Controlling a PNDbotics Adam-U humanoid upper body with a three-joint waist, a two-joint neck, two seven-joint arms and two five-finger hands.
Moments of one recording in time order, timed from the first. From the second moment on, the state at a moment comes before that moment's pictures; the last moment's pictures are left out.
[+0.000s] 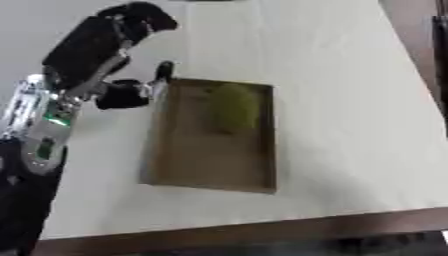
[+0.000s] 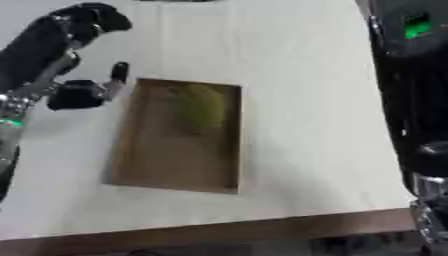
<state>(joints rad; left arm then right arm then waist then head) -0.72 0.30 -0.09 -1.57 -0.80 -0.37 0.05 -0.89 -0.50 0.01 -1.83 0.40 0.07 -0.35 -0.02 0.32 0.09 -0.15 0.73</state>
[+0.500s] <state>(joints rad) -0.45 0.51 0.25 -1.75 -0.38 -0.16 0.39 -0.86 -0.50 -0.01 -1.96 0.41 0.05 -0.39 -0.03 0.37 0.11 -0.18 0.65</state>
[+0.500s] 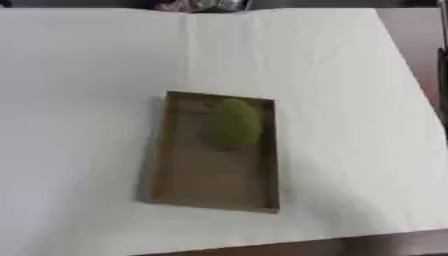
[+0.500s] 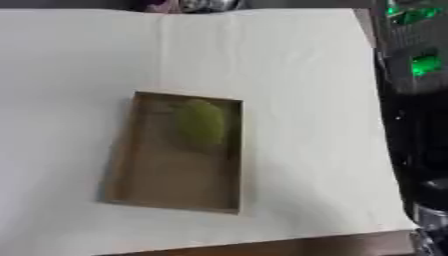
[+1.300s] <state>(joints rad) -0.18 0.44 0.57 -1.98 0.01 -0.16 0.66 -0.82 -0.43 -0.05 -1.98 0.42 -0.06 -0.47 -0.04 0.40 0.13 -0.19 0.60</state>
